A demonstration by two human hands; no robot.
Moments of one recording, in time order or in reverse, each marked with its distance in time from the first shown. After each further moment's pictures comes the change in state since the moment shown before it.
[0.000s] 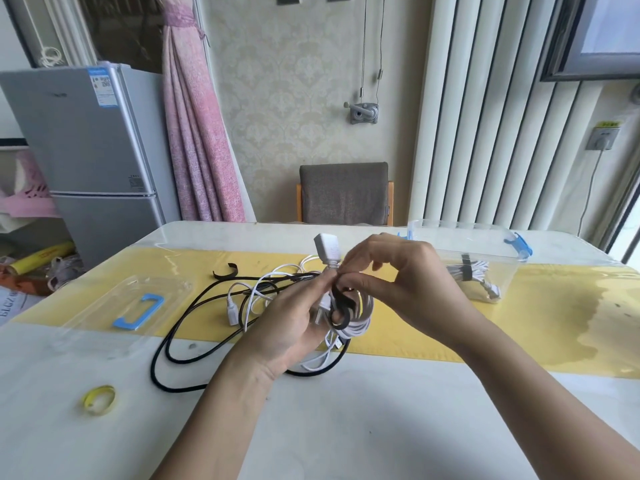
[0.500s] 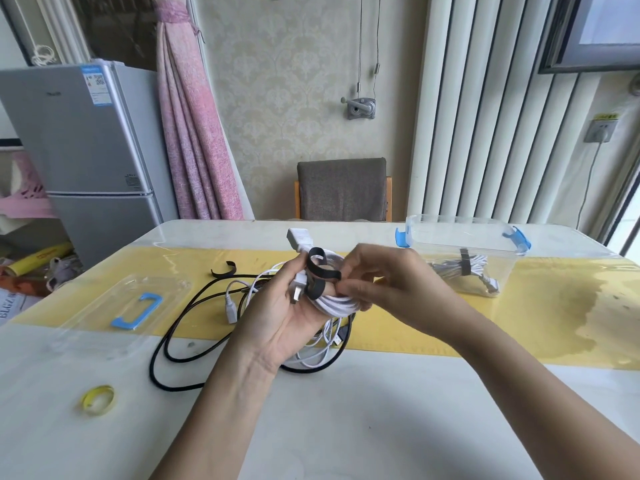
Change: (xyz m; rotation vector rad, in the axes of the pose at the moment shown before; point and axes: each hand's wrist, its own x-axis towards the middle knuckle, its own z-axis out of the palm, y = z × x) left_hand 0.007 0.002 -0.006 -0.344 -0.034 -0.095; right_hand -0.002 0.006 0.002 0.174 -0.173 0.187
